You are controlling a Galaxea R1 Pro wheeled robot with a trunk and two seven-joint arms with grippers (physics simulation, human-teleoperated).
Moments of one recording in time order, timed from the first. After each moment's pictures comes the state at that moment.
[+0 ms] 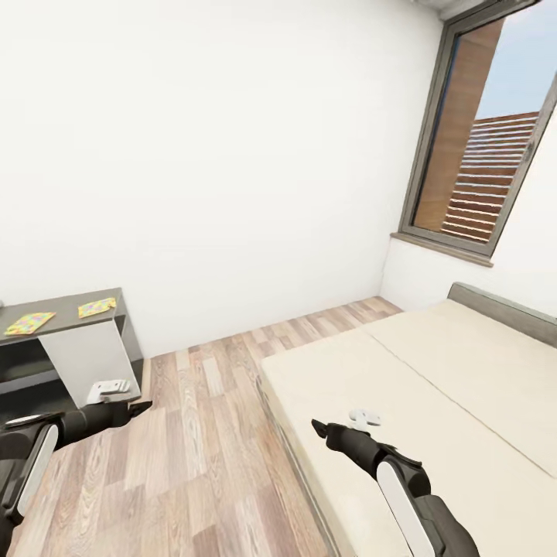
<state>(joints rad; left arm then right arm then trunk) -0.38 0.30 0.28 -1.31 0.06 0.80 -0.58 -0.28 0.00 0.14 -1.30 -0.50 0.55 0.01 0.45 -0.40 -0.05</state>
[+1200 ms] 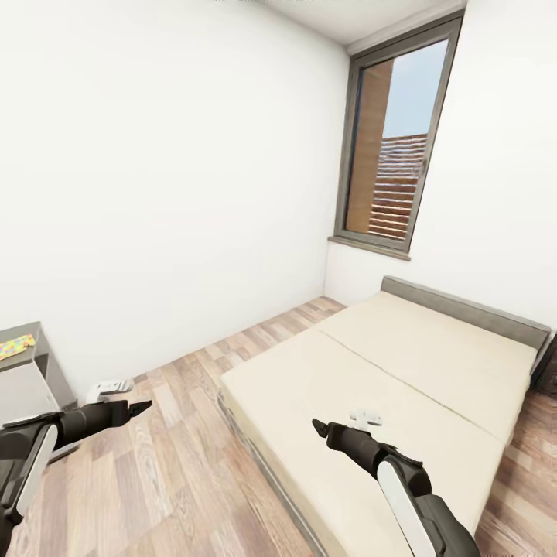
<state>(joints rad) -0.38 0.30 0.28 -1.31 0.06 0.80 -0.58 -0.28 0.00 0.14 -1.30 -0.50 0.55 0.01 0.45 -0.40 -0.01</state>
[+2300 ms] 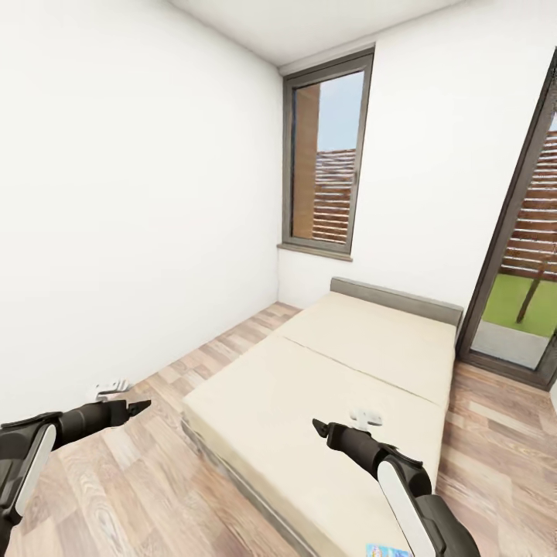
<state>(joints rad) -0.38 0.30 0.29 -1.31 0.06 0.80 -0.59 -0.28 0.00 0.14 -1.30 -0.50 0.55 0.01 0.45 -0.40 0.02</state>
